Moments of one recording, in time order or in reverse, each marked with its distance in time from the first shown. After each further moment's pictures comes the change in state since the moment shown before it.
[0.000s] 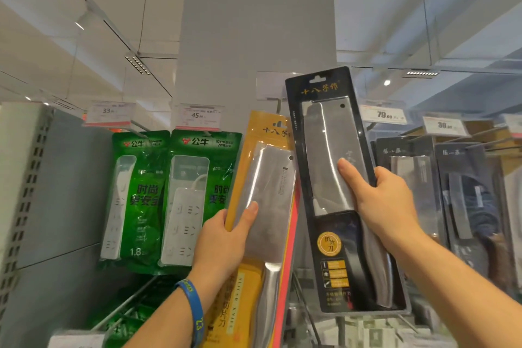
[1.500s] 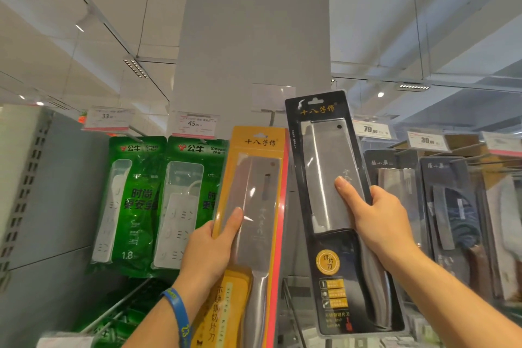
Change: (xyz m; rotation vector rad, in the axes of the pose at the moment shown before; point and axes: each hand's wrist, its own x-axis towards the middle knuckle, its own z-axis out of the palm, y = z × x) left_hand -0.008 0.006 -0.006 -0.061 -0.008 -0.126; right_hand -0.004 0.011 -0.018 -0.012 -0.070 0.041
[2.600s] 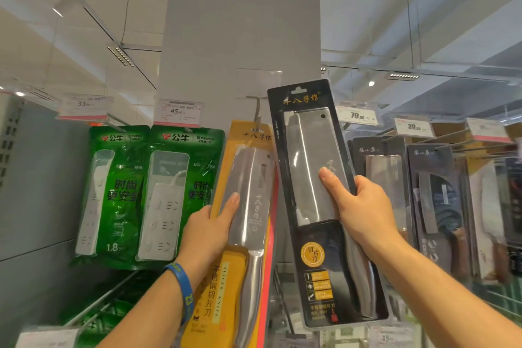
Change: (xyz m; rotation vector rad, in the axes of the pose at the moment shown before) left_hand 0.025 -0.009 0.022 0.105 0.022 0.000; right_hand -0.007 -0.002 -0.002 -0.001 -0.061 0.047
